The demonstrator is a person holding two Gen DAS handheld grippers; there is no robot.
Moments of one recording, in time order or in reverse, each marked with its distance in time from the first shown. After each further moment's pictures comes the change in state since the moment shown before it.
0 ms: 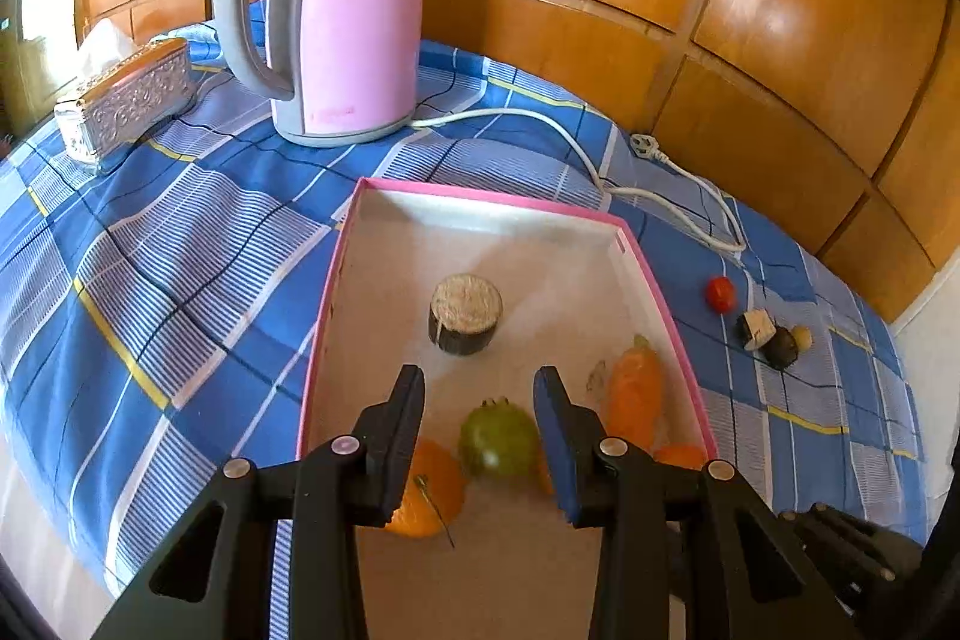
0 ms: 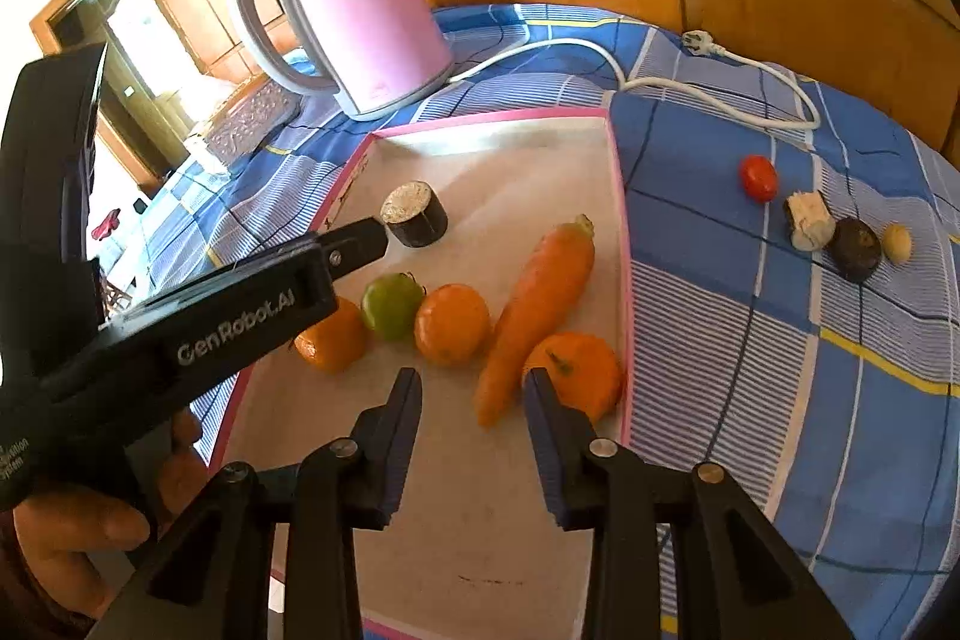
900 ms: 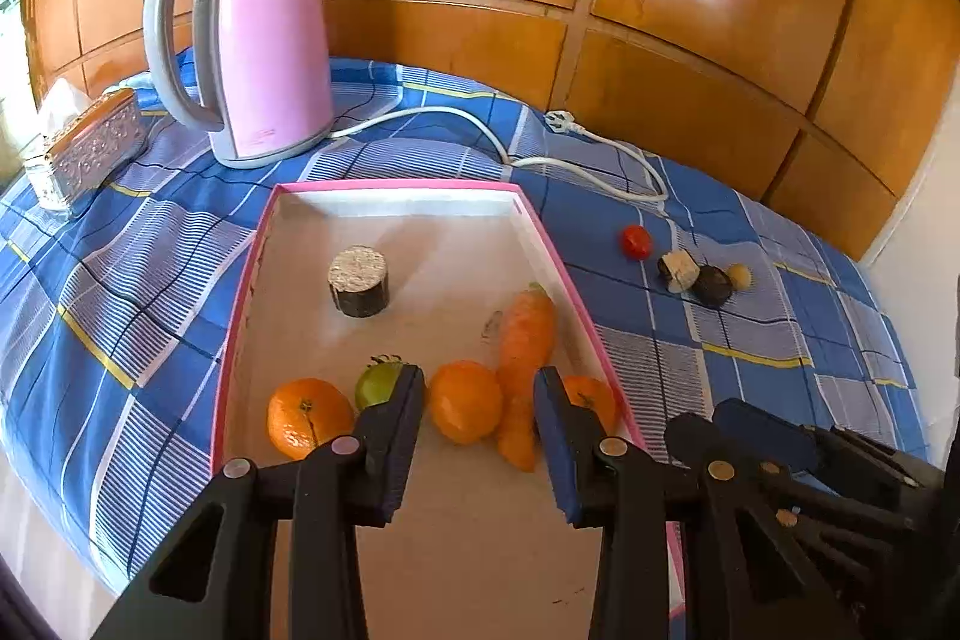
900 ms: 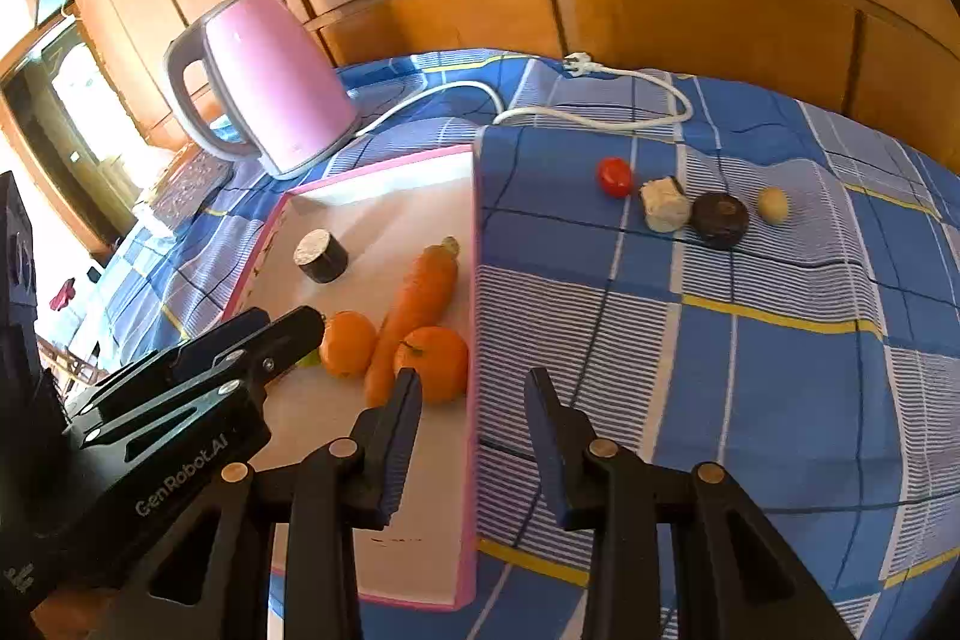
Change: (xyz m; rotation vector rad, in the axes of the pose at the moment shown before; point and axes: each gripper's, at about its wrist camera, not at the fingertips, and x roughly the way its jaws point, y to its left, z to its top) left arm -0.025 -0.048 -0.028 0.142 -0.013 -0.057; right arm -0.044 -0.037 -0.018 0.131 -0.107 -0.132
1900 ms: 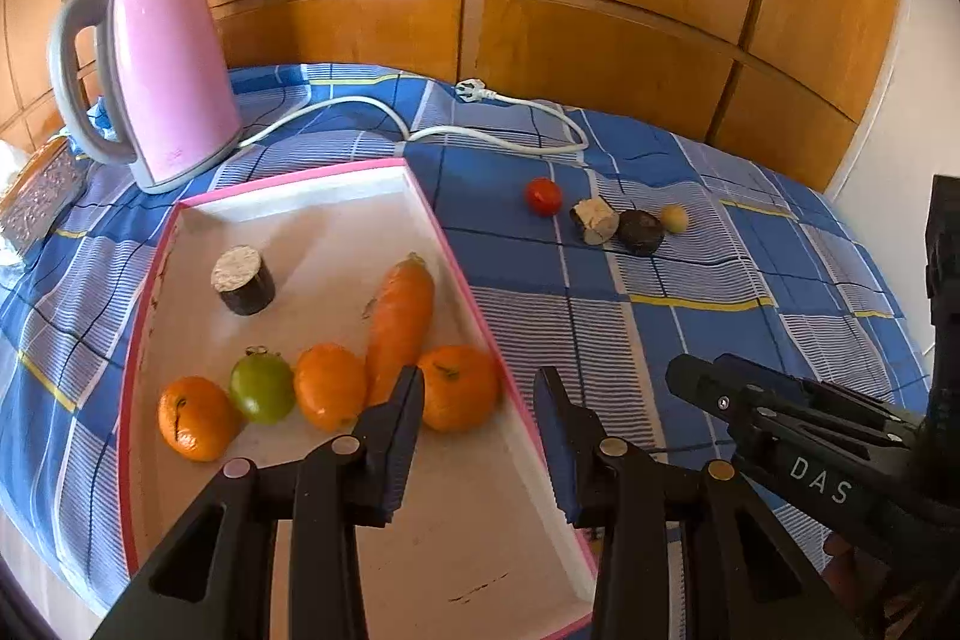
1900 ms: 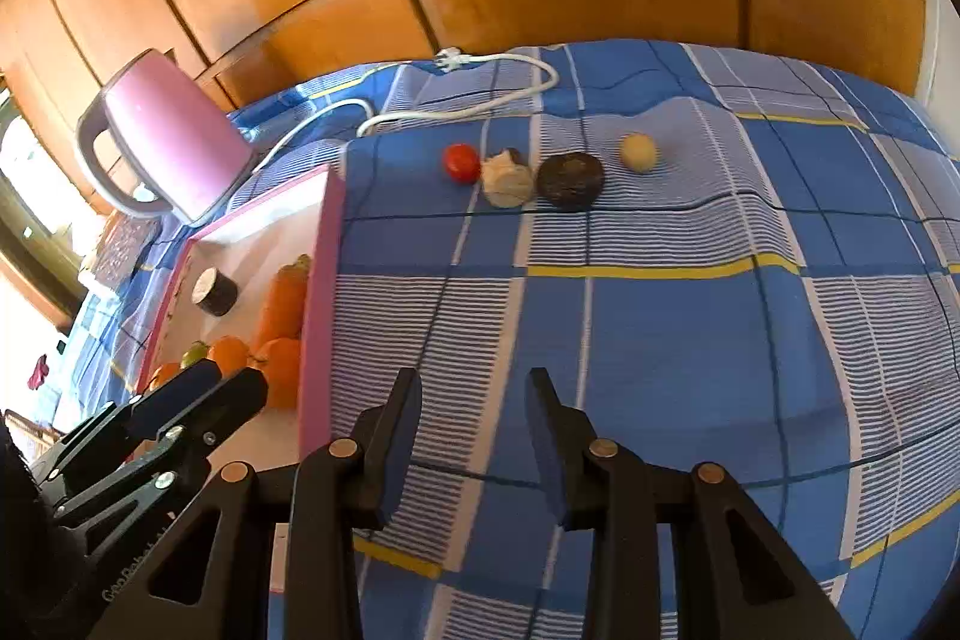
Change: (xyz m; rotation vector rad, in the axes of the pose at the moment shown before) left arm 0.014 -0.059 -0.012 0.143 0.041 -0.060; right arm -0.008 -0.072 -0.012 0.180 -0.014 -0.093
